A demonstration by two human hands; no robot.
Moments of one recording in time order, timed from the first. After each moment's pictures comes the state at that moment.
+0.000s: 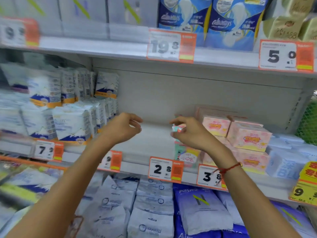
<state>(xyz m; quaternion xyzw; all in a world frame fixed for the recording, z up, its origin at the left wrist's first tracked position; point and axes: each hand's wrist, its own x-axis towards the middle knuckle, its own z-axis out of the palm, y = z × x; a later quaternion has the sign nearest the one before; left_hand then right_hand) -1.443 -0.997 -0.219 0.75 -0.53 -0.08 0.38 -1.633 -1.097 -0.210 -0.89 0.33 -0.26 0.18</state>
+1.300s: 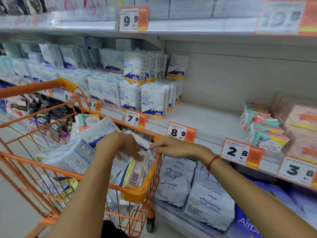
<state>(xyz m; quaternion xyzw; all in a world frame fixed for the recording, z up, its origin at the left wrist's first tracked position) -1.356 -0.815 -0.280 0.90 -0.35 -0.27 0.01 -1.459 -0.957 -0.304 -0.97 0.06 0.06 0.24</state>
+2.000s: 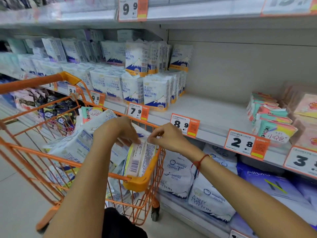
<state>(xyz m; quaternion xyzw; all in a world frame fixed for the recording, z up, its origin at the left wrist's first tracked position) -1.363 -0.804 -0.263 0.91 -0.26 -0.25 0.21 -1.455 -0.938 -0.318 -0.93 0.13 -0.15 0.32</state>
